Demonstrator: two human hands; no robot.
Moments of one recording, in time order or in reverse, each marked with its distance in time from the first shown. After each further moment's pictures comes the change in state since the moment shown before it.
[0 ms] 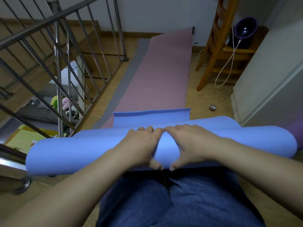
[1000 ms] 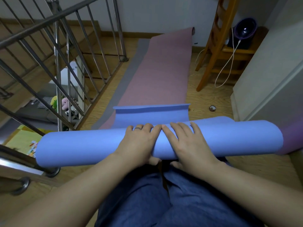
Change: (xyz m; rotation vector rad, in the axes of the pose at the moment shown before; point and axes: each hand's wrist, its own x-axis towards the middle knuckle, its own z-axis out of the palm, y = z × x) left_hand 0.010 -0.004 0.025 0.117 0.279 -0.065; right_hand 0.004 -0.004 0.052 -0.260 0.439 0.054
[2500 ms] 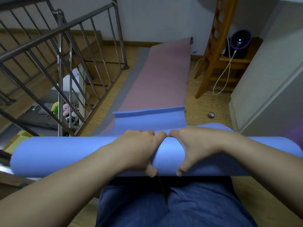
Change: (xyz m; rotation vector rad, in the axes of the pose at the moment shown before) left_hand -0.005 0.000 -0.061 -0.040 -0.154 0.163; right_hand 0.021 0.043 -0.083 0.391 -0.527 -0.126
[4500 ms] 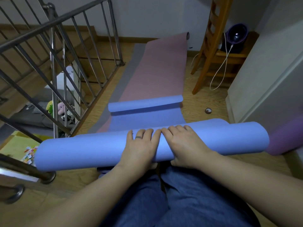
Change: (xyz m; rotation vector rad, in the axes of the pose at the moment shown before) left_hand 0.021 0.011 0.080 0.134 0.243 -0.198; right_hand 0.037 0.002 0.075 -0.352 0.390 0.089
